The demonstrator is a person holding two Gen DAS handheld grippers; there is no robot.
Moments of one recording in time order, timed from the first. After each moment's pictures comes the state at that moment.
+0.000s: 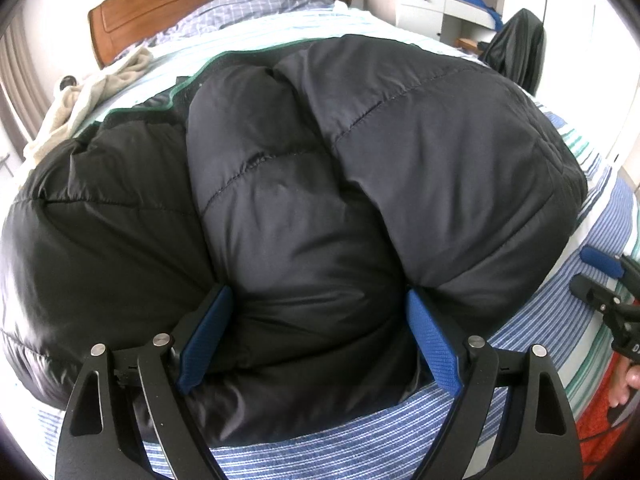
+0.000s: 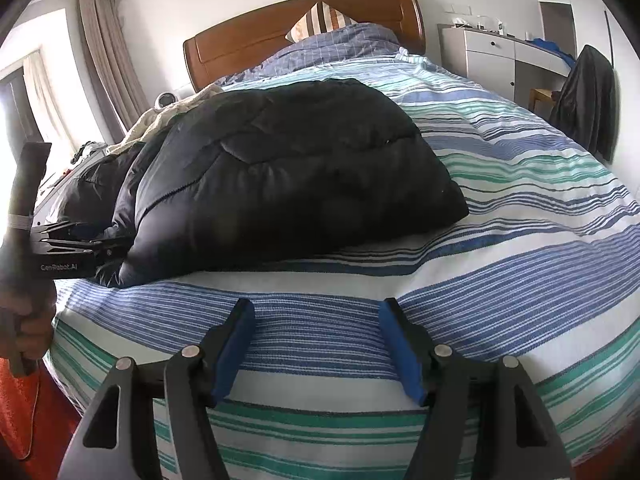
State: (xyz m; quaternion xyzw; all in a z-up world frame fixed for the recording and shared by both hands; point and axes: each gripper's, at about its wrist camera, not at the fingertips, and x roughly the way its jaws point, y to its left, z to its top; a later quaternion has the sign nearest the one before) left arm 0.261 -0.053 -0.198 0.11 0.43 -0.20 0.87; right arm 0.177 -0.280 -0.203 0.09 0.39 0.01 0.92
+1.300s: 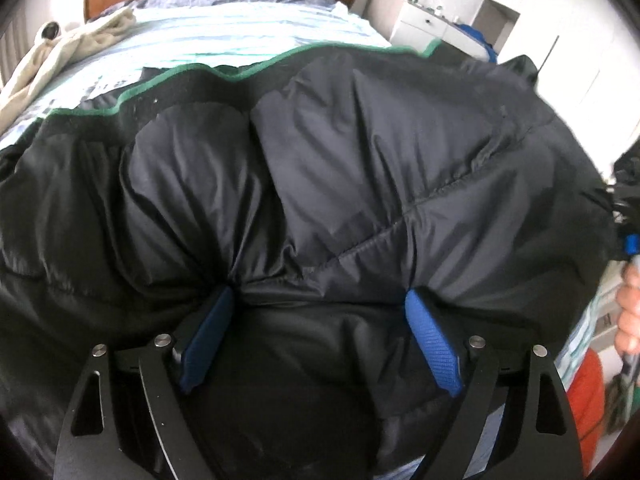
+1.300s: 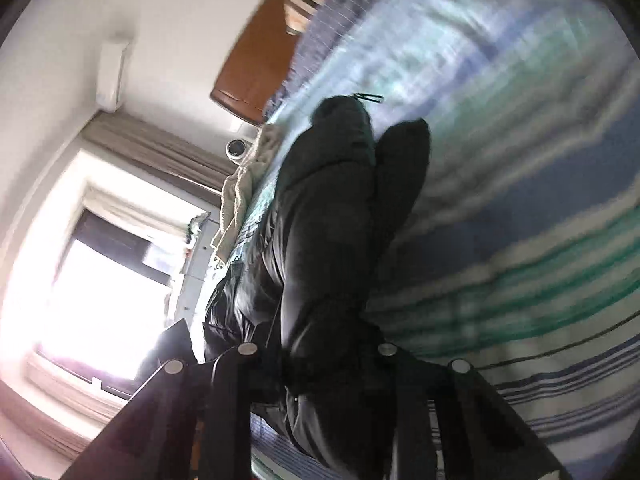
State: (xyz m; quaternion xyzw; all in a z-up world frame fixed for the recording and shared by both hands) left arm 0.330 -0.053 -0.186 -0.02 0.48 -0.25 0.84; right arm 0.316 -0.346 -0.129 0.34 0.39 0.18 0.84
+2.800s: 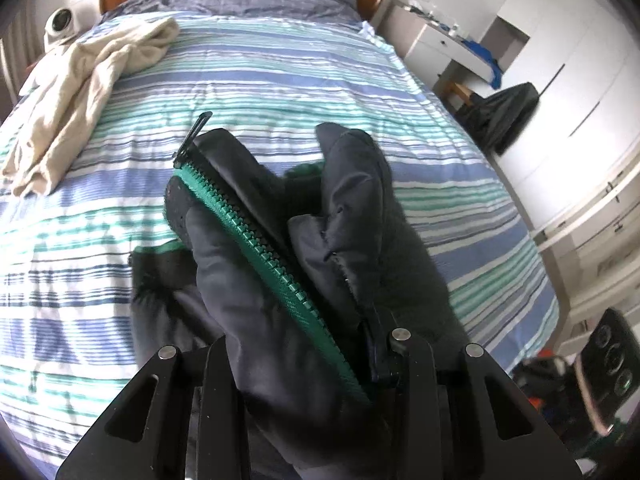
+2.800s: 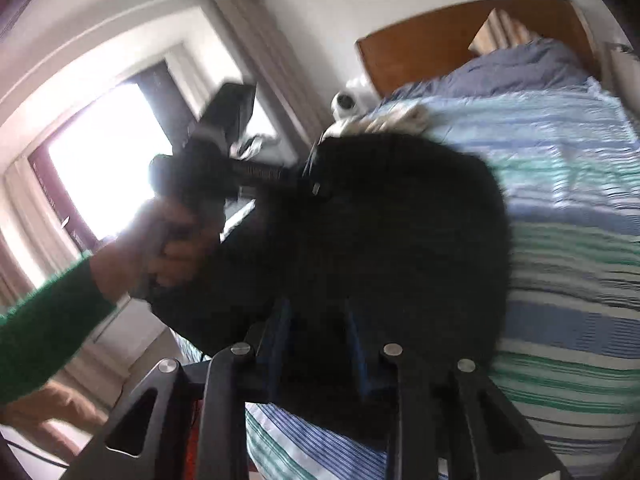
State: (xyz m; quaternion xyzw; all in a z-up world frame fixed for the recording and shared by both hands) left arm 0.401 0.111 -0.054 -0.03 0.50 -0.26 0.83; right arm 0.314 -0.102 -0.083 0.11 0.35 0.35 0.86
